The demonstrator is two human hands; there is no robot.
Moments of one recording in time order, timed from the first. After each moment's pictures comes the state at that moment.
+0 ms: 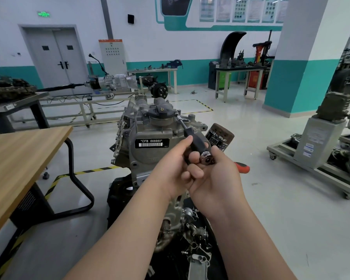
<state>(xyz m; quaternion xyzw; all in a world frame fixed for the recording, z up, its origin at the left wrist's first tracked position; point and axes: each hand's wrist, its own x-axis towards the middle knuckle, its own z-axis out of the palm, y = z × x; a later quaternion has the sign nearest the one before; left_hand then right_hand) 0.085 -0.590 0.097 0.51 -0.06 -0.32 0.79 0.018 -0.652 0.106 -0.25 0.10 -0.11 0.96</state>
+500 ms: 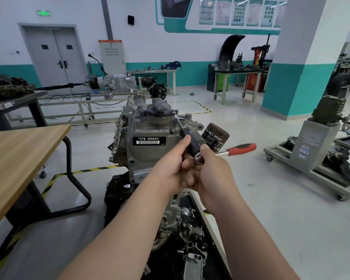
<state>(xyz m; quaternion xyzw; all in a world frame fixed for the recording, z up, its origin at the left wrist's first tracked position) 0.077 -0.593 0.096 0.57 -0.04 -0.32 0.75 0.019 -0.662 0.097 -0.54 0.17 -0.14 0.81</state>
